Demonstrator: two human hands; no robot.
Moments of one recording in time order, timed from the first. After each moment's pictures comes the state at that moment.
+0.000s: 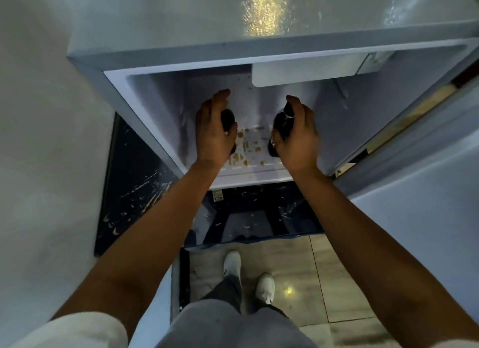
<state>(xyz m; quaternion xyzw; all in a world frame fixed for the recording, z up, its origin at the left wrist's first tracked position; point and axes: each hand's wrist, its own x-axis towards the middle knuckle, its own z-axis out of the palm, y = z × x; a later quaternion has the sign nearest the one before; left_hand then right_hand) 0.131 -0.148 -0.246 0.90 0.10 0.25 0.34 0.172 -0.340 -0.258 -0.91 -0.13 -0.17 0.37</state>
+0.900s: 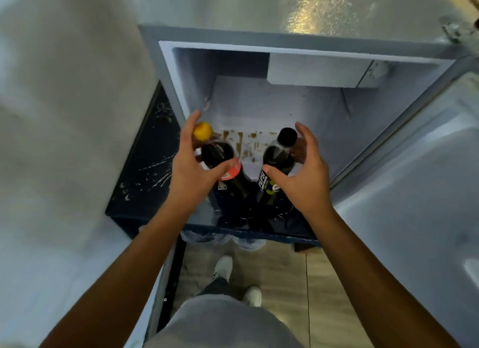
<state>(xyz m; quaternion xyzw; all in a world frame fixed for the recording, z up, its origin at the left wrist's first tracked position) -0.048 -0.183 -0.169 0.80 0.16 0.24 0.52 0.052 -0.386 -0.181 -0.83 -0.22 -0.01 0.51</state>
